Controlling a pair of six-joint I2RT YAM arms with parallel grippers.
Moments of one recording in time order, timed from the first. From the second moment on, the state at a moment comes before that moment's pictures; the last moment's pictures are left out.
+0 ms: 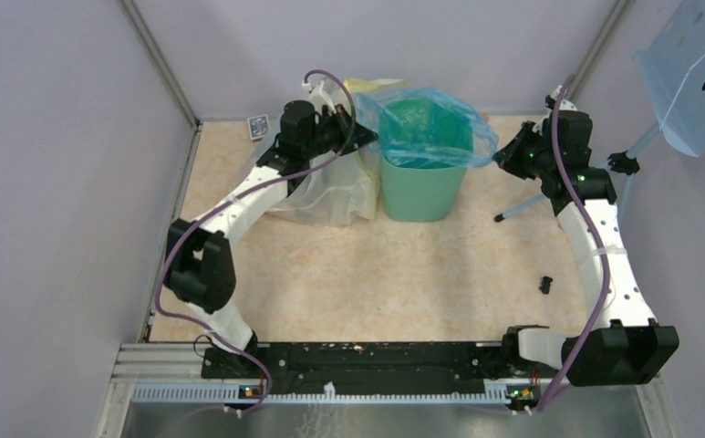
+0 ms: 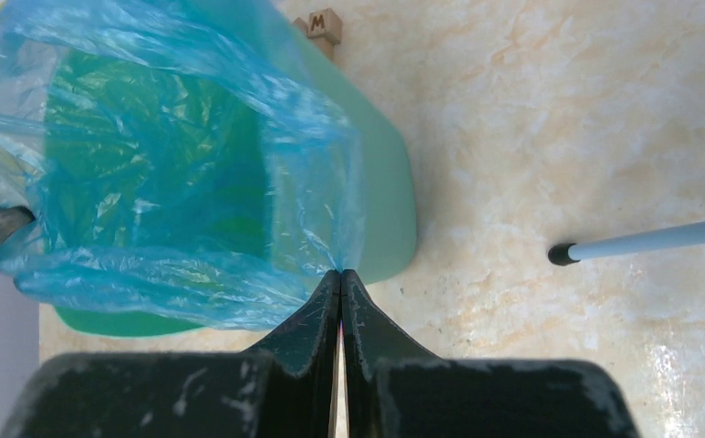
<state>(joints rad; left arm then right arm) -0.43 1.75 1.46 0.13 0.45 -0.76 0.03 1.23 1.34 -0.62 -0.12 0.46</state>
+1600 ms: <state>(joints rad) -0.42 1.60 1.20 0.15 0.49 -0.71 0.03 1.02 1.09 -0.44 -0.10 0.47</state>
